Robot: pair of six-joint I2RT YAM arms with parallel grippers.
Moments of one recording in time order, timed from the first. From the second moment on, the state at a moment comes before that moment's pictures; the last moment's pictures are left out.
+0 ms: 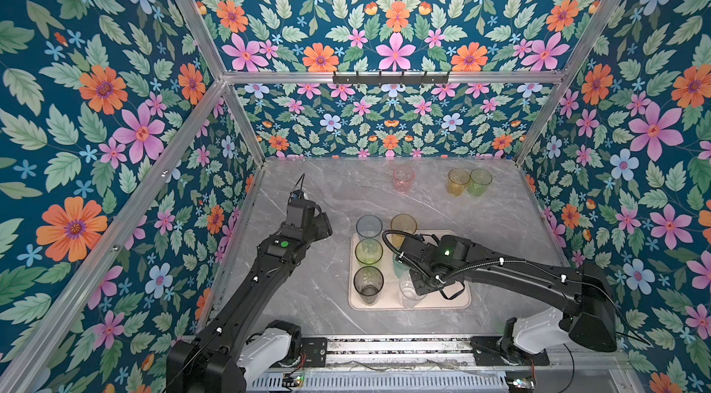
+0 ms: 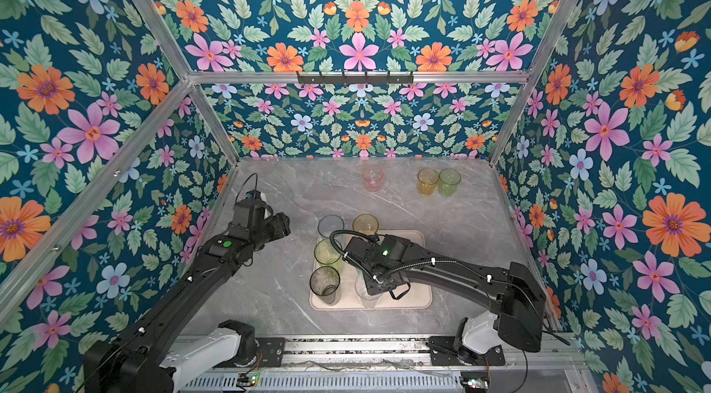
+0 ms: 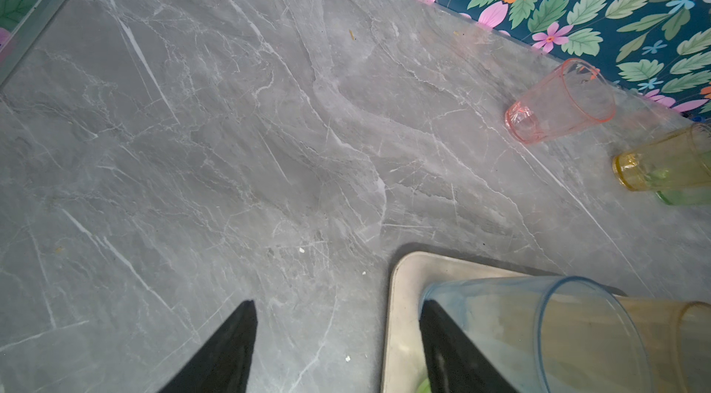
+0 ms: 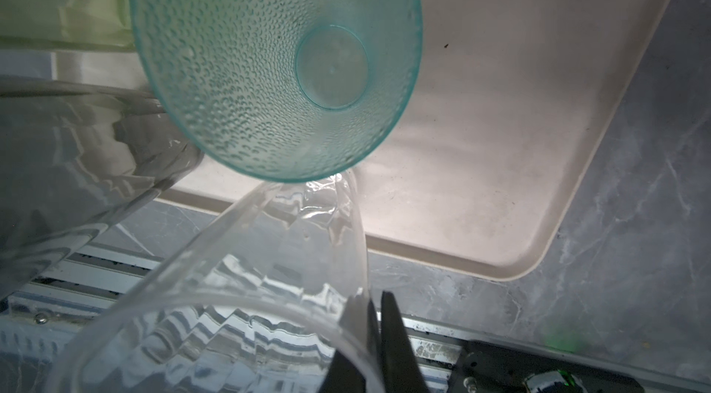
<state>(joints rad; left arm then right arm) -0.32 1.06 0.81 -0.49 -0.14 -0.49 1.09 1.47 1.20 -1.17 0.14 0.81</state>
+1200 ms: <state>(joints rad) -0.32 1.05 0.81 -0.49 -0.14 -0.49 1.09 1.47 1.22 -1.16 0.13 0.82</state>
